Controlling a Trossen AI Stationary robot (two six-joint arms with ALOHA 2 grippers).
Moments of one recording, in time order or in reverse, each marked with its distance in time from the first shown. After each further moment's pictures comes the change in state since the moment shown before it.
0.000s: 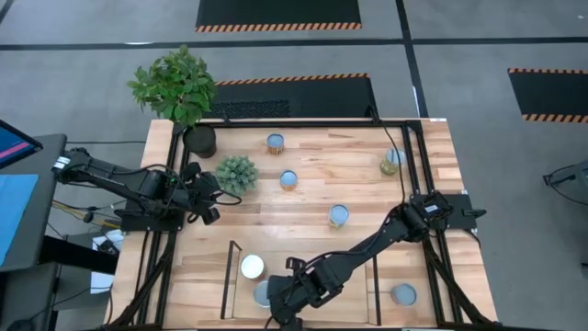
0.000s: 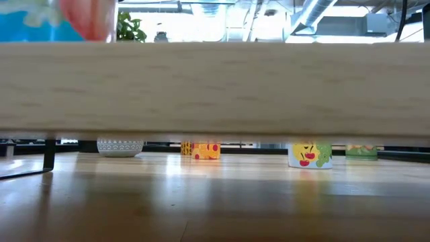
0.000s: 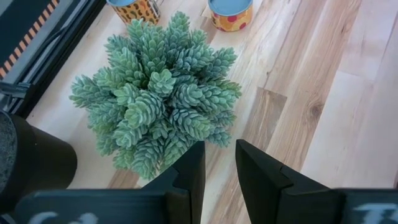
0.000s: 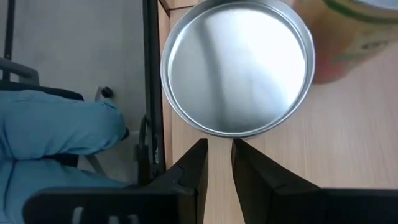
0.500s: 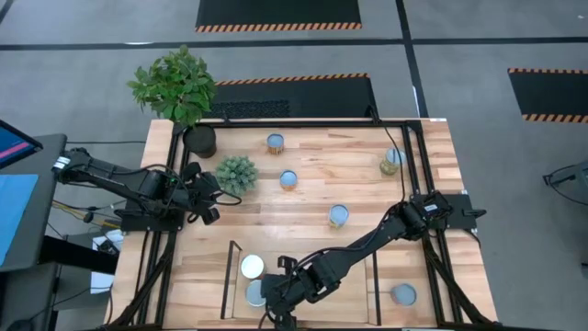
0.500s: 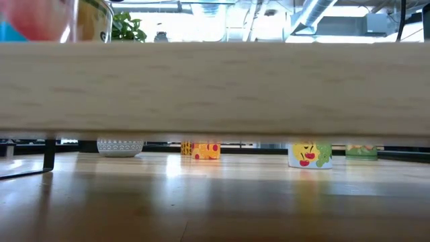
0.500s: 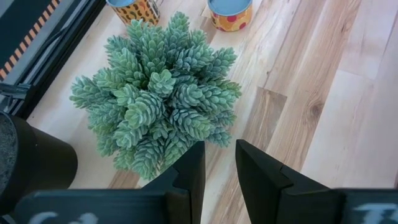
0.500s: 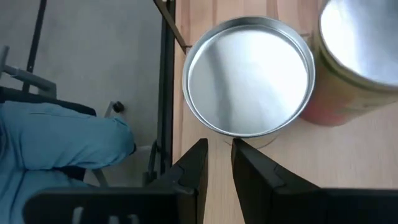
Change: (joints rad) left arm 0.000 0.000 0.000 0.000 0.000 0.003; right arm -0.020 -0.001 0.000 0.103 -0.006 -0.070
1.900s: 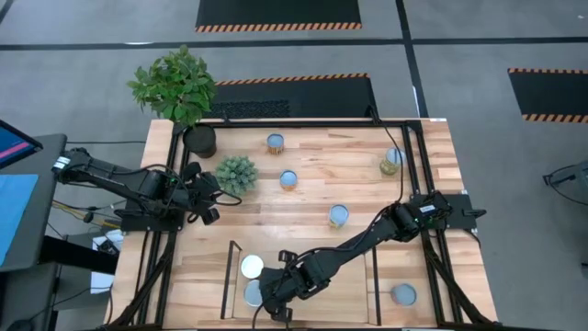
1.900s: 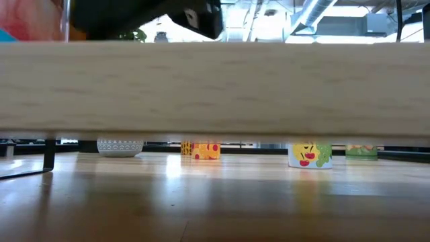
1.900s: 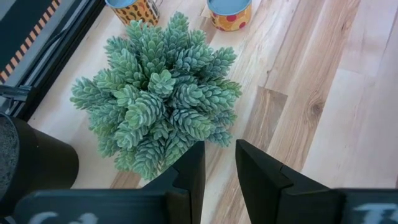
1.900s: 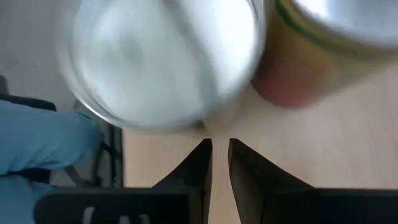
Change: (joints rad) left arm 0.000 0.000 0.000 0.000 0.000 0.011; right arm -0.027 0.064 0.000 -0.040 0.028 0.020
